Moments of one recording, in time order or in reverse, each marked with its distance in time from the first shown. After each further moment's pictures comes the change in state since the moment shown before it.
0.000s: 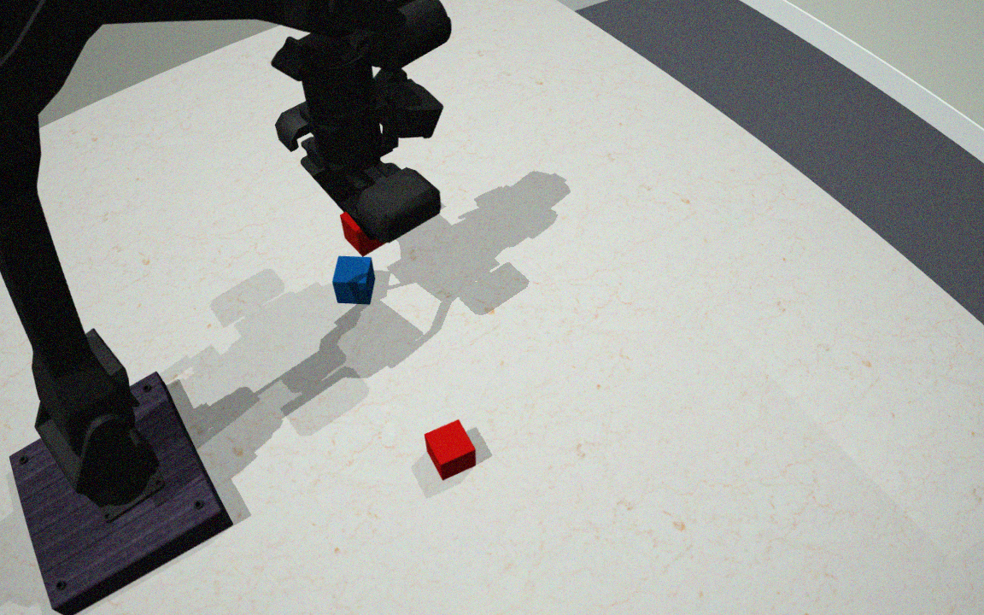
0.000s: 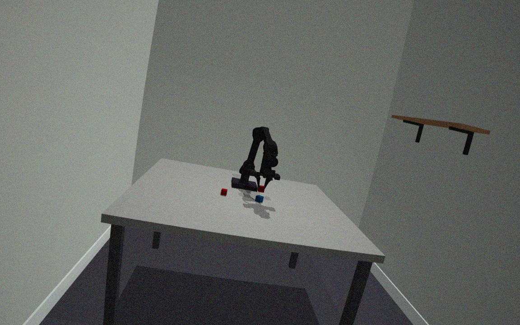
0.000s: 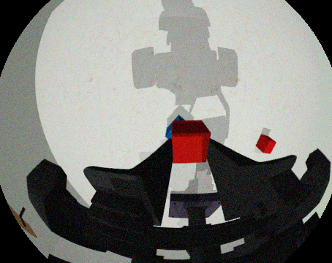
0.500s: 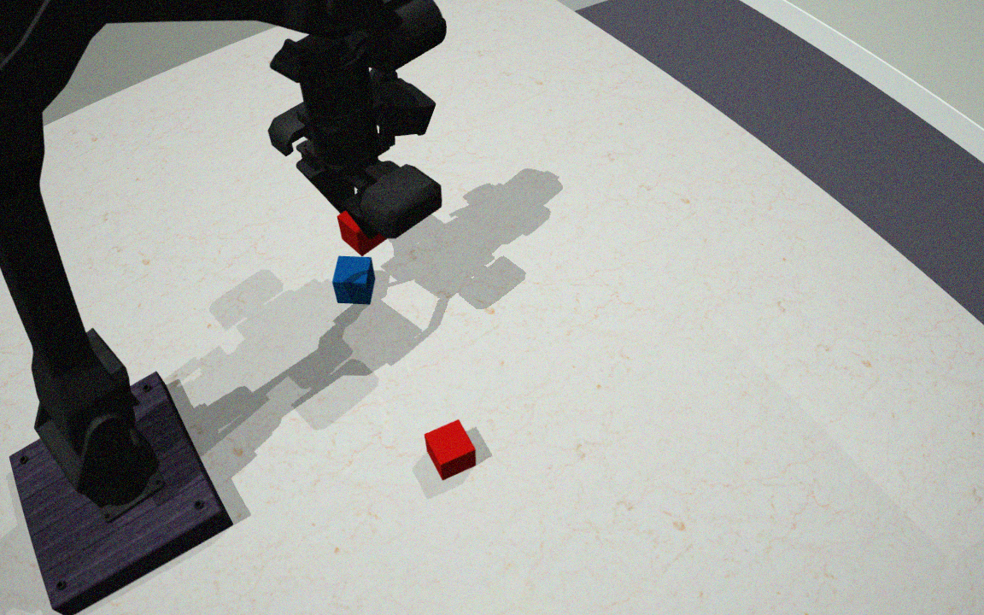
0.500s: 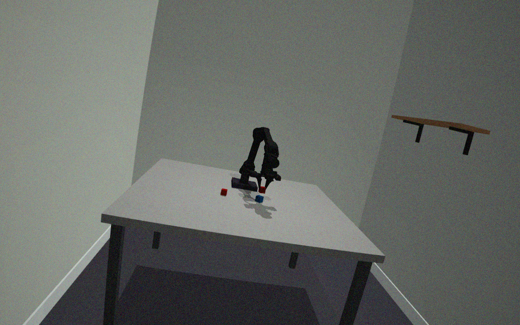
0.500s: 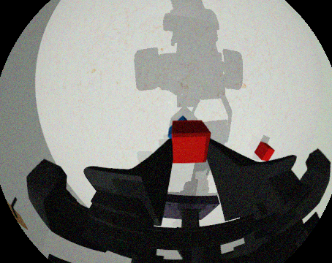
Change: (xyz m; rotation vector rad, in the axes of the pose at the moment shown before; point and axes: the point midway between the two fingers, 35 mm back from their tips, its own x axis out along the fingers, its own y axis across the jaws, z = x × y) arm 0.005 0.007 0.000 -0.088 0.003 0.001
